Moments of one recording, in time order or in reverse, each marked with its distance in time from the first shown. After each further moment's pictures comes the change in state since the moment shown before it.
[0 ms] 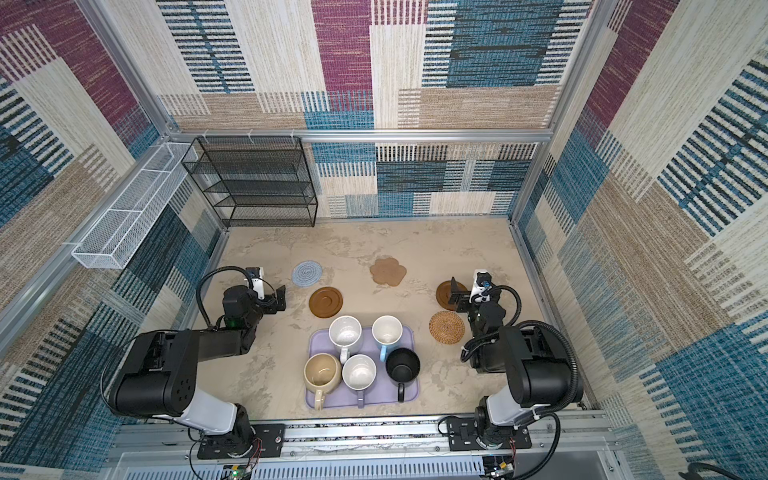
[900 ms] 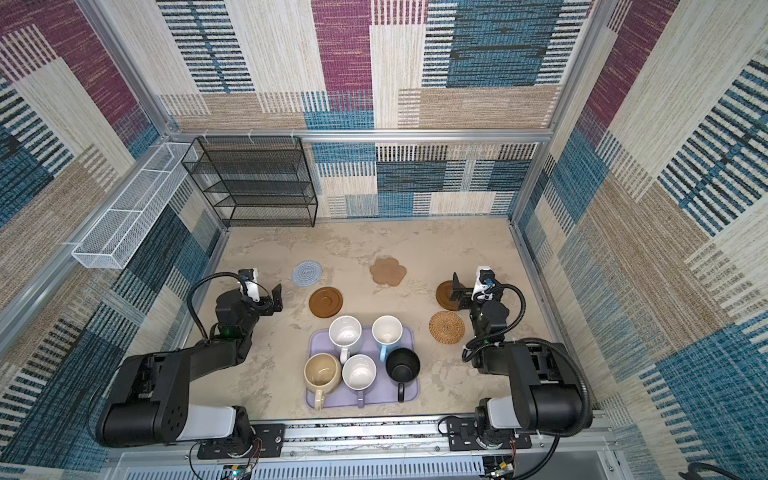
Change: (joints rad) left arm 0.000 -0.182 -0.072 0.011 -0.013 -0.004; right arm 0.000 -0.158 0.010 -0.109 0.003 0.000
